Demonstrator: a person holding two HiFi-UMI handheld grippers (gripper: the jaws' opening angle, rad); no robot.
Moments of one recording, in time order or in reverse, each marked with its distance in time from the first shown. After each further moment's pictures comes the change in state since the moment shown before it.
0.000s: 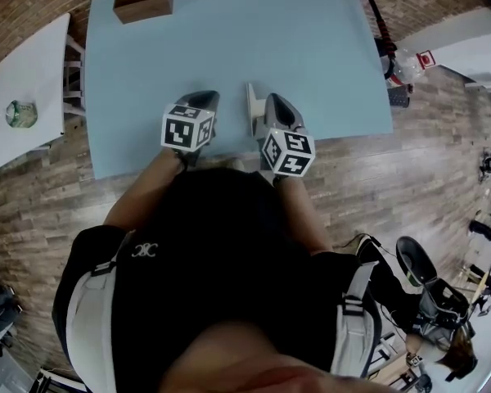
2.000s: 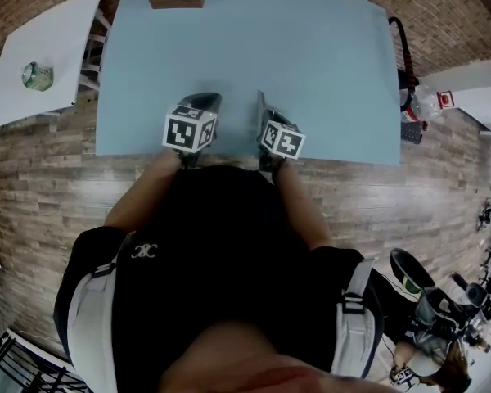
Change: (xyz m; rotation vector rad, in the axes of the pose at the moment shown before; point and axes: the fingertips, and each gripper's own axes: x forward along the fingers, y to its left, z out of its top) left arm -0.018 0.017 -0.012 -0.067 -0.010 0.142; right arm 0.072 -0.029 -0.138 0.111 0.420 0.054
